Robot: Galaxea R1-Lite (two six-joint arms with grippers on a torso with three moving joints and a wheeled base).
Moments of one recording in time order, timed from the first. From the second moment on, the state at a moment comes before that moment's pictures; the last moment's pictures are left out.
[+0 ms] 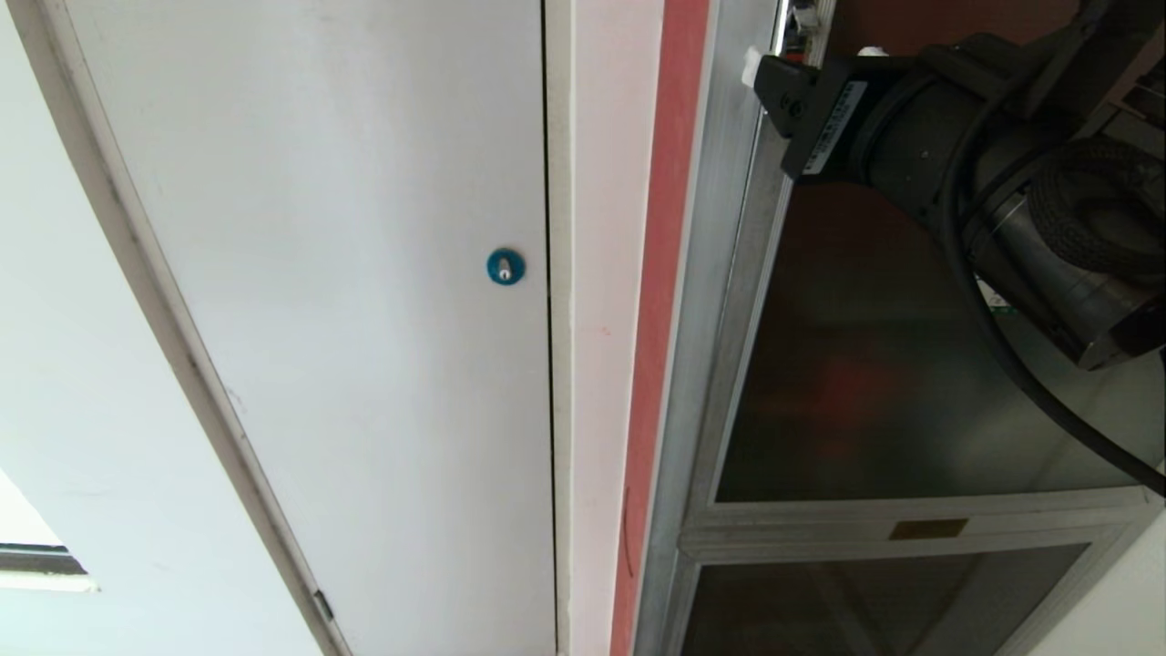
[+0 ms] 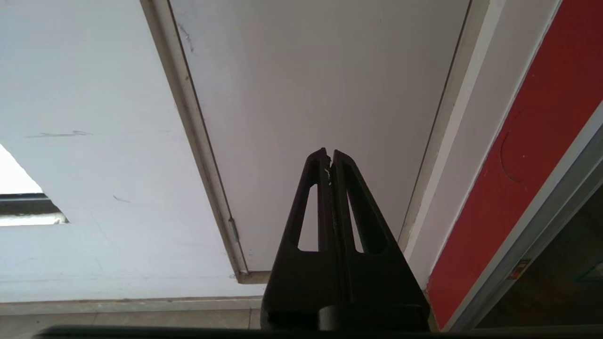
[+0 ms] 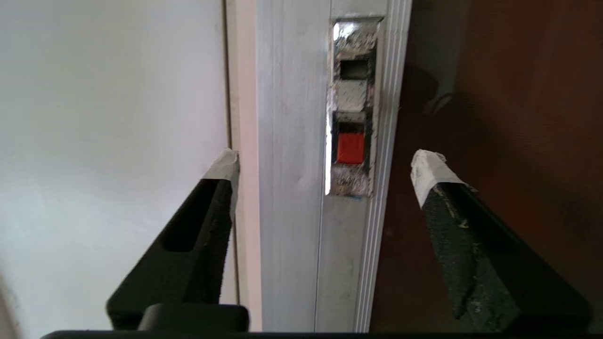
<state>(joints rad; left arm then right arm) -0.01 0.00 0.00 0.02 -0.01 0.01 0.72 1.56 -1.16 -0.84 -0.51 -0.22</state>
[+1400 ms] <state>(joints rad) -0.01 0.00 0.00 0.02 -0.01 0.01 0.62 1.67 -1.30 -0.84 -0.54 -0.24</state>
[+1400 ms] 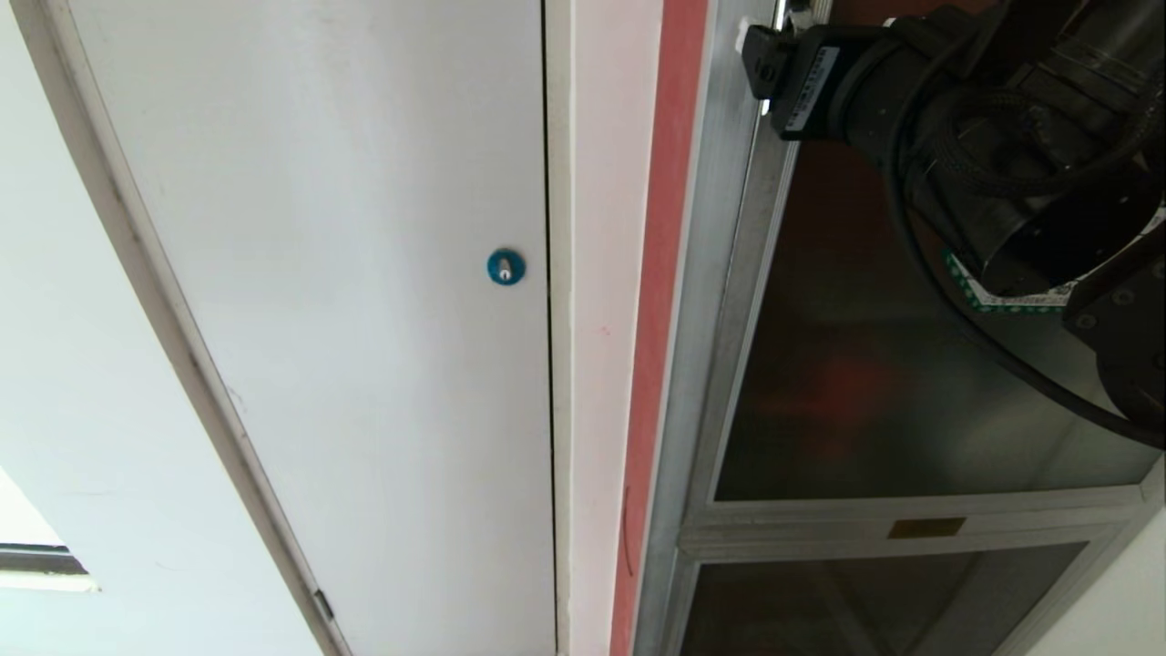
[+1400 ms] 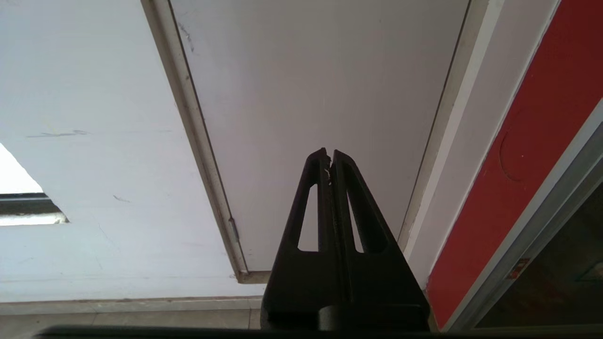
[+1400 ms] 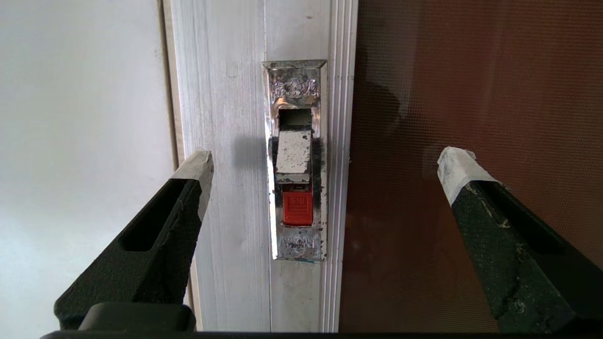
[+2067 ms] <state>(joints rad) -0.01 0.00 0.00 0.02 -0.01 0.01 0.62 1.67 -1.31 -0.84 -0.54 -0.24</state>
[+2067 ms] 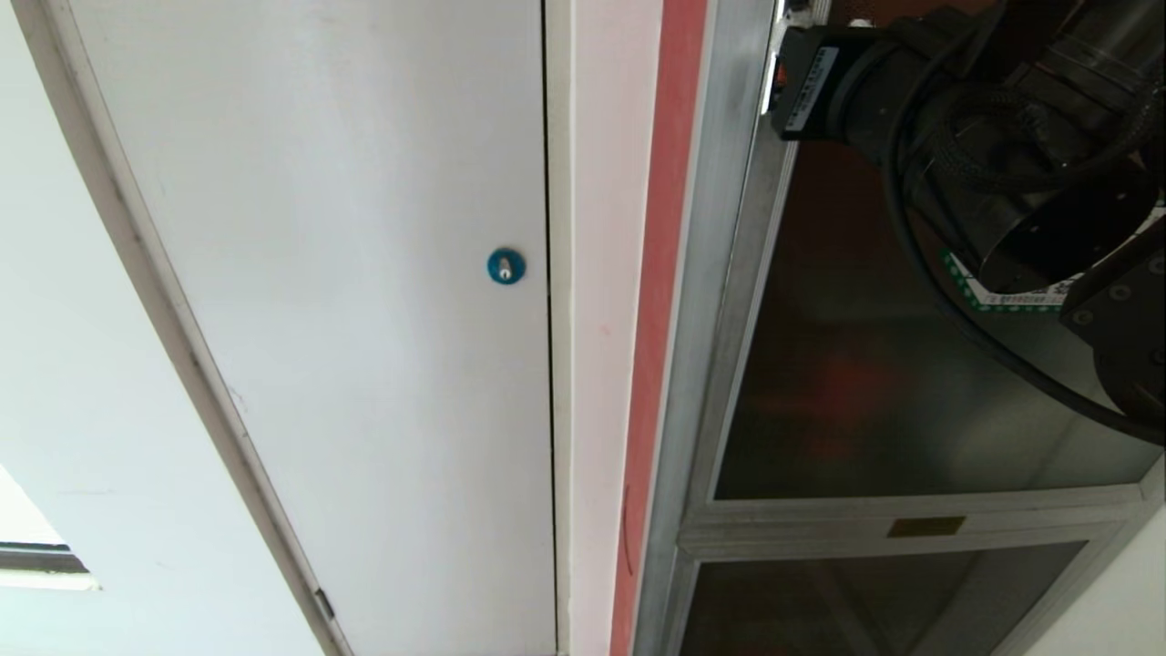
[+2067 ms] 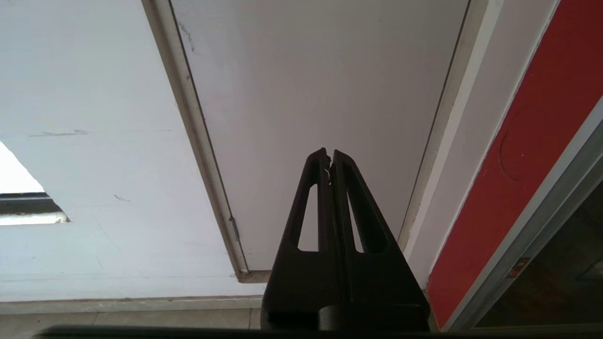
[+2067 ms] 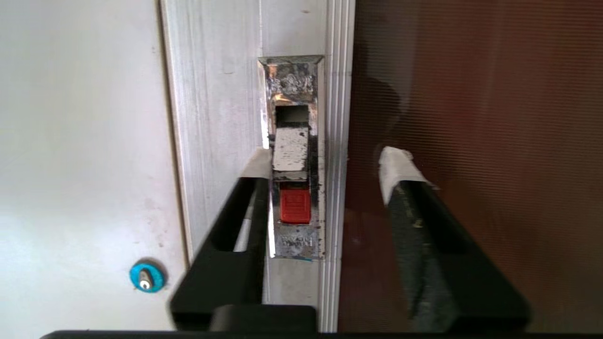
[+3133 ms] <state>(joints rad) -0.01 0.00 0.00 0.02 -0.01 0.01 0.64 1.65 -1.30 -0.84 -0.55 -0.24</state>
